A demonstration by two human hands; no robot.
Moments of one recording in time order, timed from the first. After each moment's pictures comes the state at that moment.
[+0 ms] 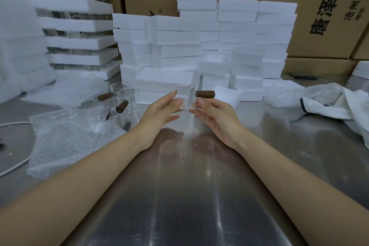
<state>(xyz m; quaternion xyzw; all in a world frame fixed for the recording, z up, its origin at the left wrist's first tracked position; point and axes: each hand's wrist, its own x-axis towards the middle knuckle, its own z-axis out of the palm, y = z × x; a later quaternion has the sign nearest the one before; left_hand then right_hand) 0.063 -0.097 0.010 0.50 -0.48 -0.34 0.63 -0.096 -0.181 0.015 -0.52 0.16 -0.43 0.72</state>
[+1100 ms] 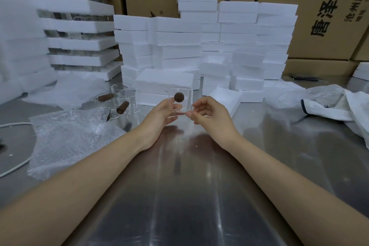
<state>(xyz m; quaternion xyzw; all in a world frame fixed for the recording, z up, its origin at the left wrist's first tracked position) 0.061 -0.097 0.013 0.52 -0.46 -0.37 0.61 -0.088 -0.173 0.009 -0.75 0.24 -0.44 0.44</state>
